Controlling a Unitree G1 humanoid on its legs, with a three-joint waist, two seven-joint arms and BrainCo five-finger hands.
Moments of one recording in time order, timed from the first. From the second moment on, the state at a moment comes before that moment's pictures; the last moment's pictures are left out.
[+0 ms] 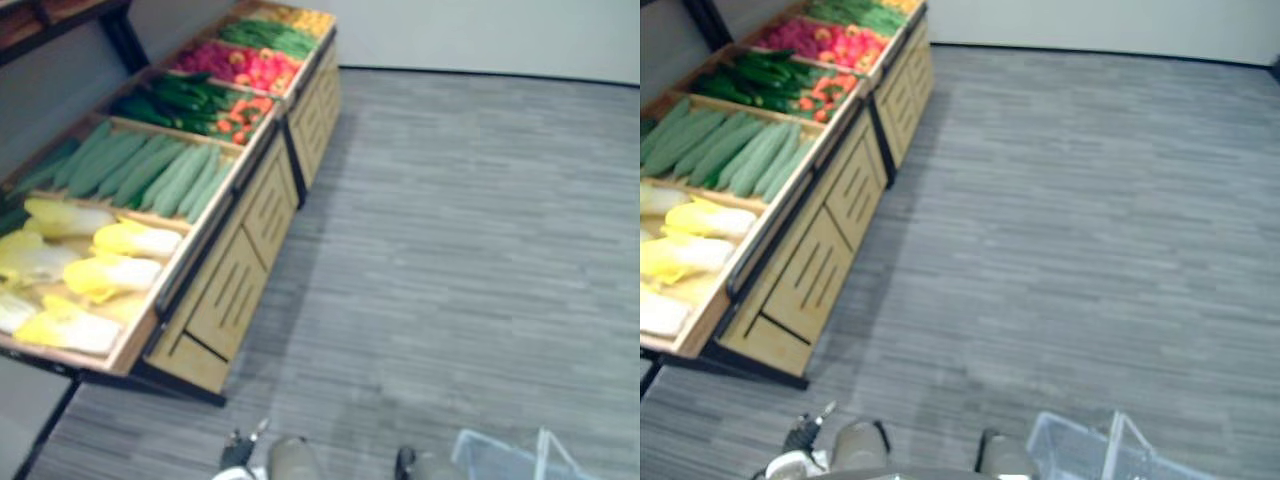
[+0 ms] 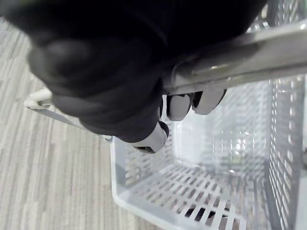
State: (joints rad) left arm 0.11 0.05 0.35 0.95 0.04 -0.10 0.12; right arm 0.10 -0.12 -0.49 1.09 -0.07 0.01 -0.16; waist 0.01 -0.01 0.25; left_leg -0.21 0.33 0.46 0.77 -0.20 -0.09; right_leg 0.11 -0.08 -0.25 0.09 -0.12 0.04
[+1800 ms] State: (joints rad) left arm 0.06 0.05 0.24 1.00 0.06 -0.06 0.14; right arm 0.19 -0.03 -0.43 1.07 -0.11 0.01 -0.14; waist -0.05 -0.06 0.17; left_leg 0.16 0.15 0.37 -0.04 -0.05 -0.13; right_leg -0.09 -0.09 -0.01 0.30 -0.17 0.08
